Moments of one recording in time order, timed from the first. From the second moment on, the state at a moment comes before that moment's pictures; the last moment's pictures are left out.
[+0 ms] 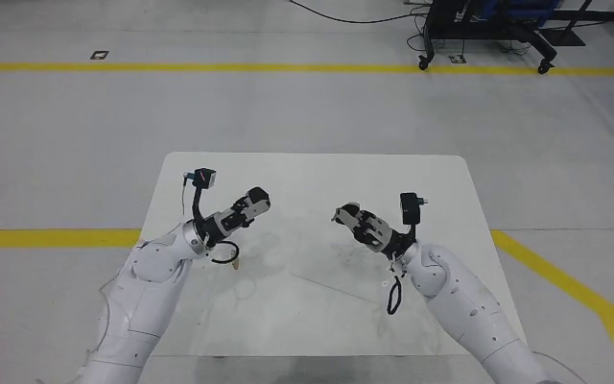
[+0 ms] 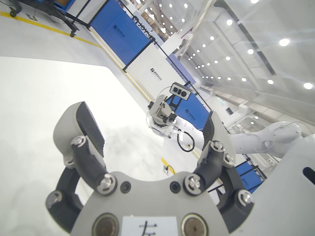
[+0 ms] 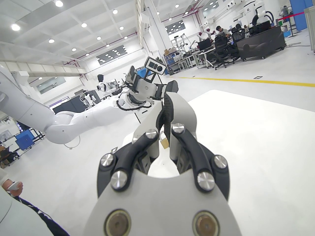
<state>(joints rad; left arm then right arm) 1.22 -1.17 -1.31 -1.42 -0.24 -0.72 -0.84 -1.21 -1.15 1.01 -1.25 -0.66 -1.01 -0.27</state>
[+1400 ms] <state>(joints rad) 1.16 -1.17 -1.13 -1.39 -0.02 -0.77 -0.81 -1.09 -1.21 0.83 -1.14 -0.09 -1.01 0.08</state>
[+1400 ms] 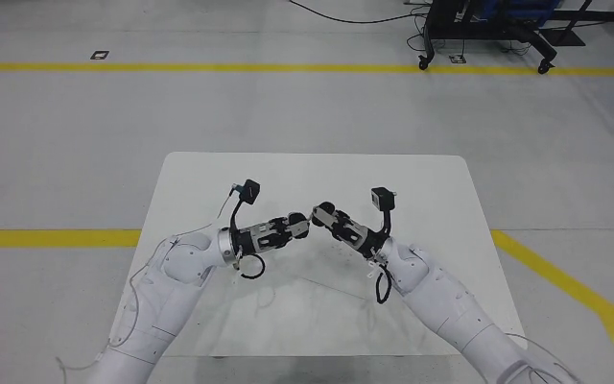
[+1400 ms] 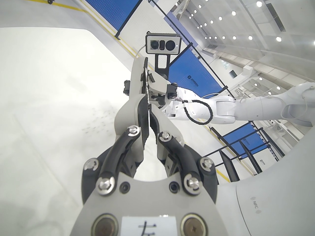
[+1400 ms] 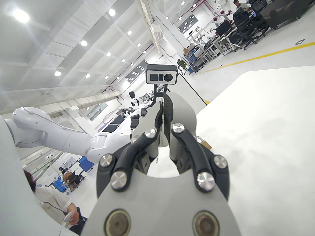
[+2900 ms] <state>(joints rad) 1.15 -1.15 -1.10 -1.39 -0.05 -0.77 -0.76 -1.12 -1.23 0.86 -1.16 -0.03 -1.01 0.19</state>
